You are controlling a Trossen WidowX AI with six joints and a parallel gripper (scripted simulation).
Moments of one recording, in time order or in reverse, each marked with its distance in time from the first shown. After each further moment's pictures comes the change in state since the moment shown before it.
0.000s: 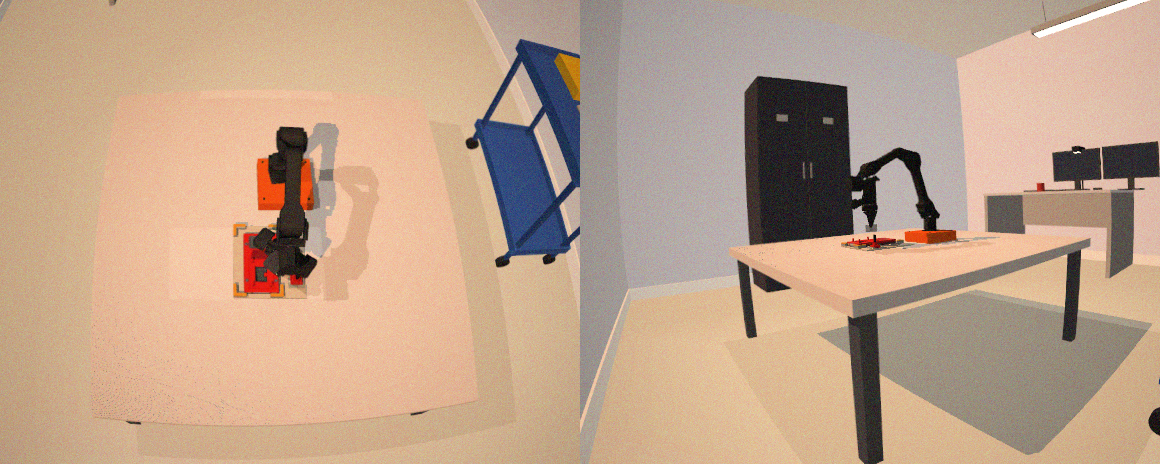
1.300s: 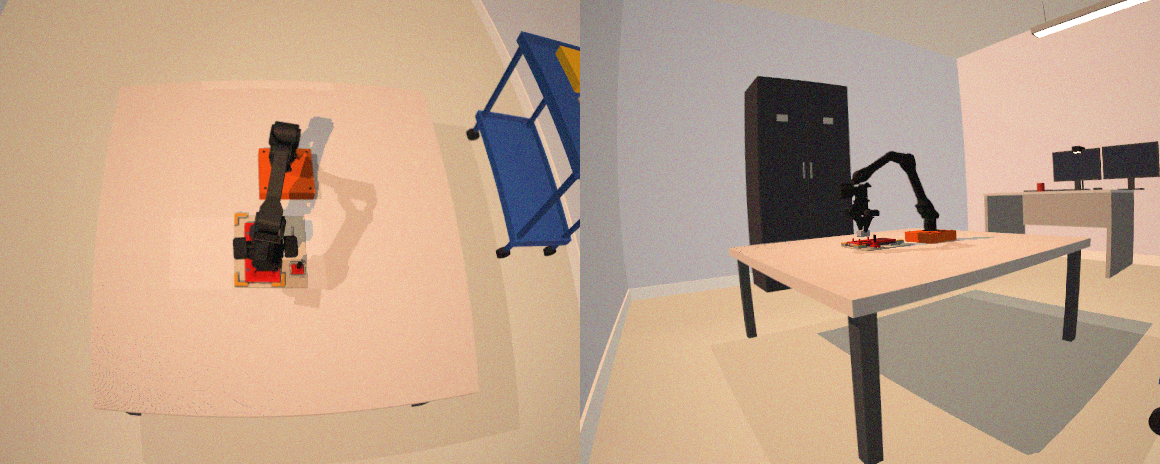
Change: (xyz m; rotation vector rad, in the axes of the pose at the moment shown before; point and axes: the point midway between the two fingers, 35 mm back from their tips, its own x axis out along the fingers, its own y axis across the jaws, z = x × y) arm 0.025 -0.045 0.039 -0.669 0.004 -0.005
